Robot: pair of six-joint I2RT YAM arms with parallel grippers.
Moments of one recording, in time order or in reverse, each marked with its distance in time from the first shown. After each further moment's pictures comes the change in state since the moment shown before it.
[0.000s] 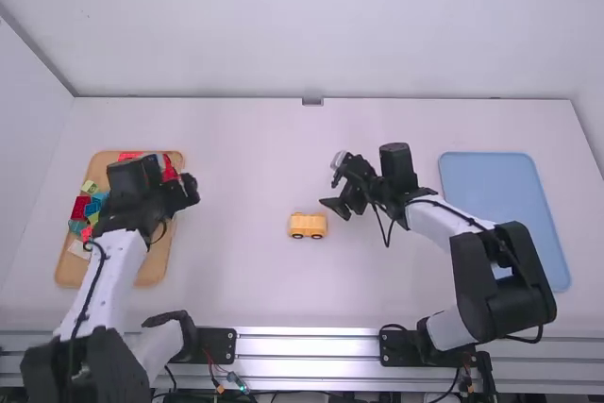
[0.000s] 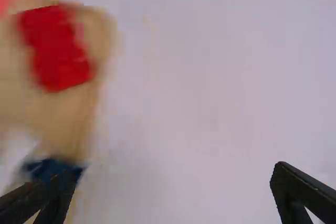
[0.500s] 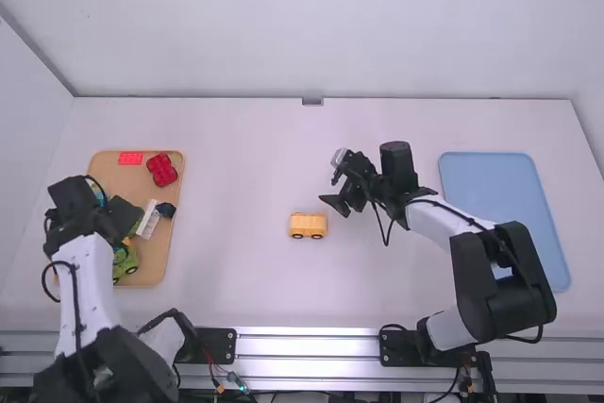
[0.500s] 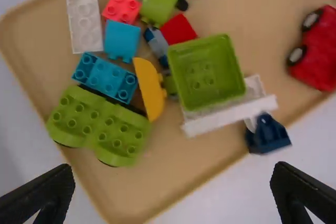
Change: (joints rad) left arm 0.382 0.053 0.126 -0.334 -0.190 -0.256; right arm -0.001 0.000 0.000 0.038 0.006 0.015
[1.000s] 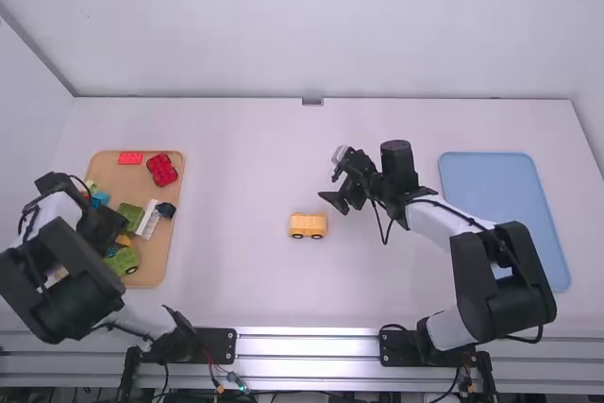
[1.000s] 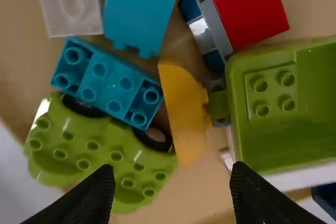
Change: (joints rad) left arm 0.108 0.499 0.203 -0.052 0.087 0.078; right arm 0.000 0.000 0.000 0.028 0.001 0.045
